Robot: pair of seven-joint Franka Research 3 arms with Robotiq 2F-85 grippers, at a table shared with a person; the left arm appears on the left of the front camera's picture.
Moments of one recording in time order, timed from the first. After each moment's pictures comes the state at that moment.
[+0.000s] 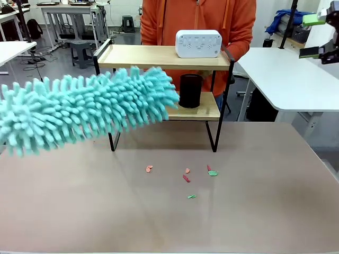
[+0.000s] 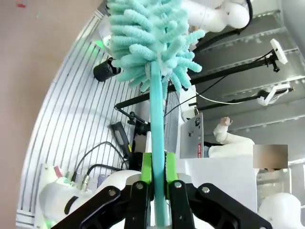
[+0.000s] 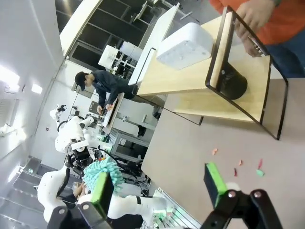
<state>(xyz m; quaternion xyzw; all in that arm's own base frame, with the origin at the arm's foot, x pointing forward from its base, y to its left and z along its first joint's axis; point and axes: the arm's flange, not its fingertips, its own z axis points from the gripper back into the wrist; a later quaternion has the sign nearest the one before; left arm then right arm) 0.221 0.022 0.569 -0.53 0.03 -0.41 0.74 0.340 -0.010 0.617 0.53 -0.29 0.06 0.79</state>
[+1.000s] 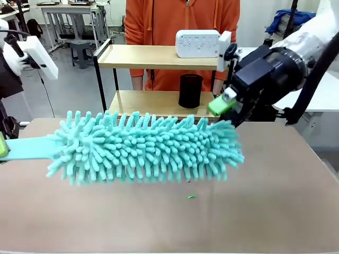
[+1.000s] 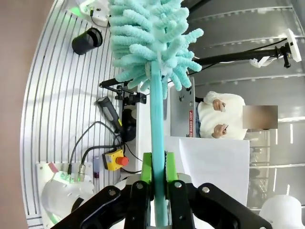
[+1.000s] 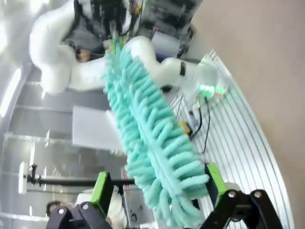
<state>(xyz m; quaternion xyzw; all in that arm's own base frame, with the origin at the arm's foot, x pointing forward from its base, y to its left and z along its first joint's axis) 0.268 -0.096 0.558 -0.50 0.16 -0.49 0.69 0.288 0.213 0.543 0.56 0.07 0.35 0.75</state>
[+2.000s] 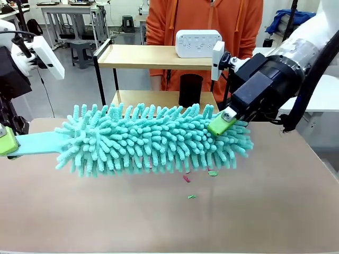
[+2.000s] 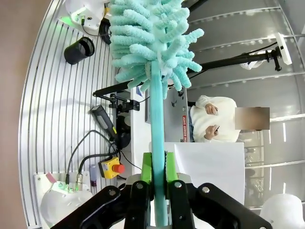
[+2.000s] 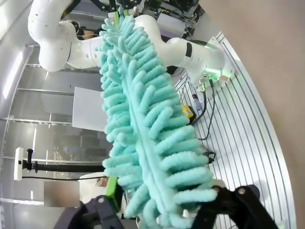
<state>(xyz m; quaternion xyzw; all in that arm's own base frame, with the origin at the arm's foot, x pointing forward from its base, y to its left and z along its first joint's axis) 0.279 -0.102 0.549 -0.53 0.16 -0.49 0.68 0.279 0.218 0.536 0.55 0.10 0.38 0.74</state>
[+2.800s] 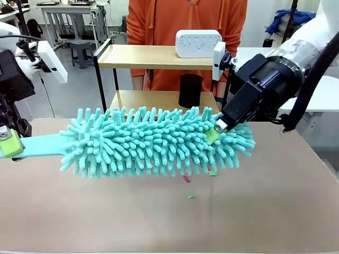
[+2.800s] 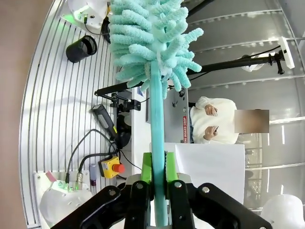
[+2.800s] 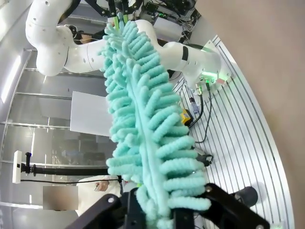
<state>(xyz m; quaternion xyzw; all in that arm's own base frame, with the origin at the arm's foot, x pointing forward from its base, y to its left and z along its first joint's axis) 0.282 -0.104 0.542 -0.52 0.16 -0.48 0.68 0.281 0.216 0.534 0.55 0.09 0.37 0.75</state>
